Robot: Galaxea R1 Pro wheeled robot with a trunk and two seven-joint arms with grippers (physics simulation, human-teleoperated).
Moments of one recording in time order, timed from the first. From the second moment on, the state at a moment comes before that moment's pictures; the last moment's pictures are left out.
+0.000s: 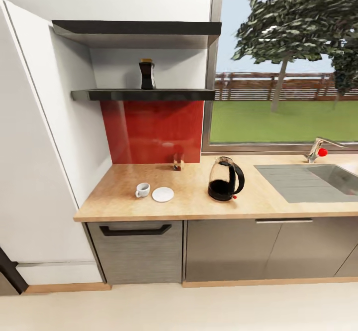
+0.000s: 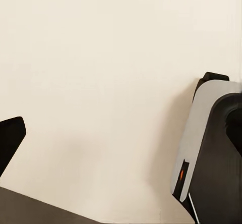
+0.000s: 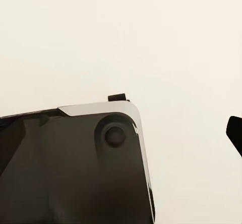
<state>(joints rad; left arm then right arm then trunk) -0.07 0.19 0.28 -0.09 -0.09 -0.13 0.05 -0.02 0.00 -0.13 -0.23 -0.02 -0.18 -0.03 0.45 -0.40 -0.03</state>
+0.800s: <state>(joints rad) -0.08 -0.07 -0.07 -1.24 -0.22 -0.14 -0.31 -0.02 0.00 -0.12 -0.23 -0.02 -0.18 -0.03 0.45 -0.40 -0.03</state>
